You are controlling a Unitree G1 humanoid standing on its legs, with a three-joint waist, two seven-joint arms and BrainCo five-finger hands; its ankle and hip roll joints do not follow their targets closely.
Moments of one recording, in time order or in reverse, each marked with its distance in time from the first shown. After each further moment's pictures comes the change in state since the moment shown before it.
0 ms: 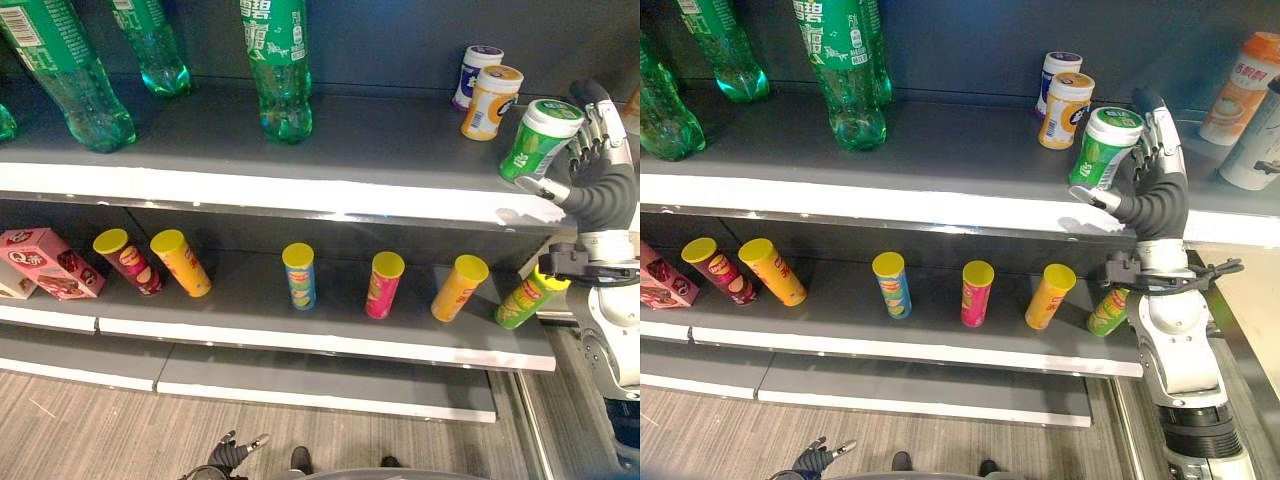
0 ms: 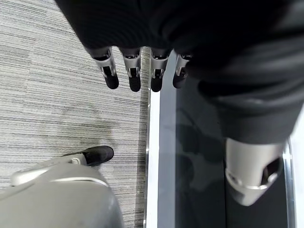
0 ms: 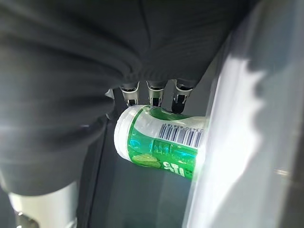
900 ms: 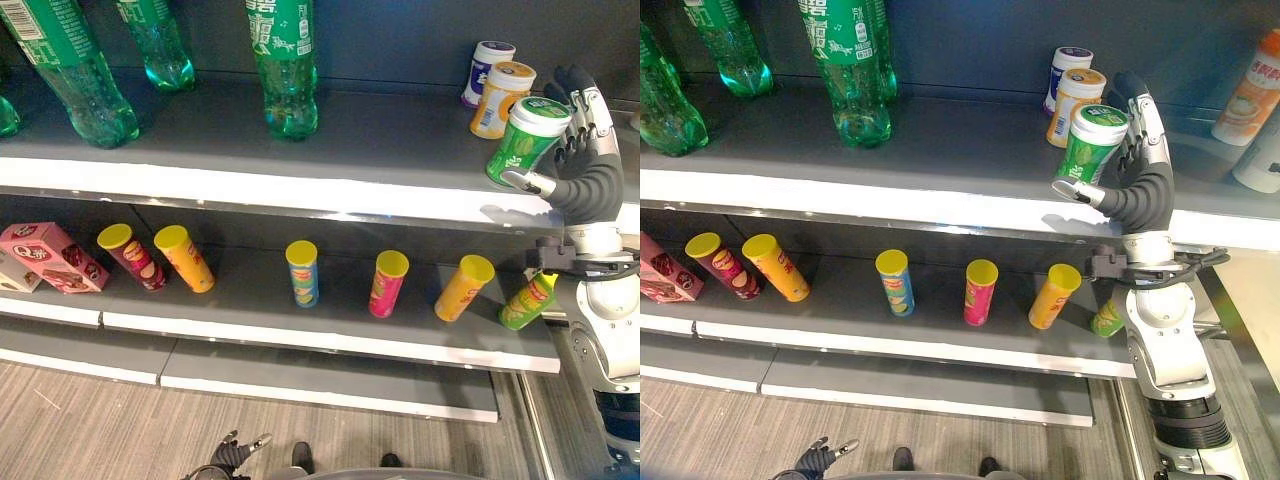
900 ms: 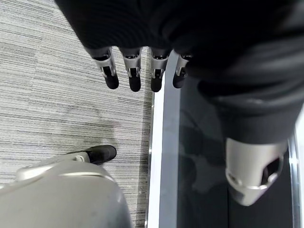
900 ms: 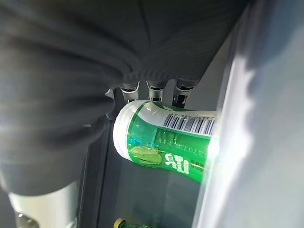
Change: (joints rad) left arm 0.000 -0.011 0.000 -0.002 0.000 0.001 0.009; right arm -0.037 0.009 0.037 -0.021 -0.005 0.001 0.000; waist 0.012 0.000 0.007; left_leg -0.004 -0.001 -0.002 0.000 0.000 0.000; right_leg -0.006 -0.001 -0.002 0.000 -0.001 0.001
